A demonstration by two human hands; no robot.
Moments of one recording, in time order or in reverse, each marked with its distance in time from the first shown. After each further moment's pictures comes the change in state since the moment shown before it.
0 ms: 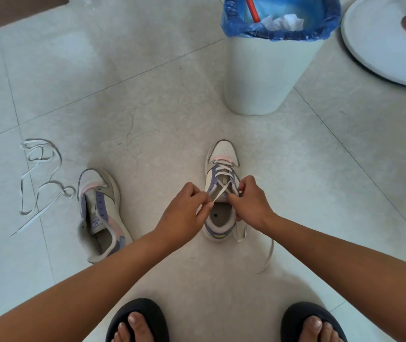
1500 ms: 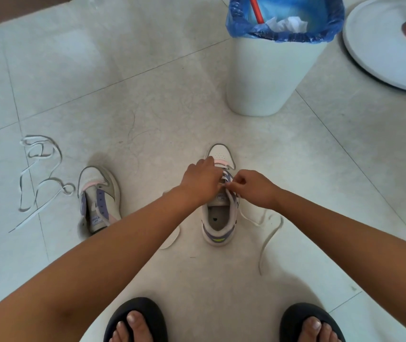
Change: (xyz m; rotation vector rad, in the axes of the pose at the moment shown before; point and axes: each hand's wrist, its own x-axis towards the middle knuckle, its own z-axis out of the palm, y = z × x) left_hand 0.082 0.013 0.005 0.580 -0.310 0.013; right_hand 0.025 -0.021 -0.026 -0.341 -0.259 -0.135
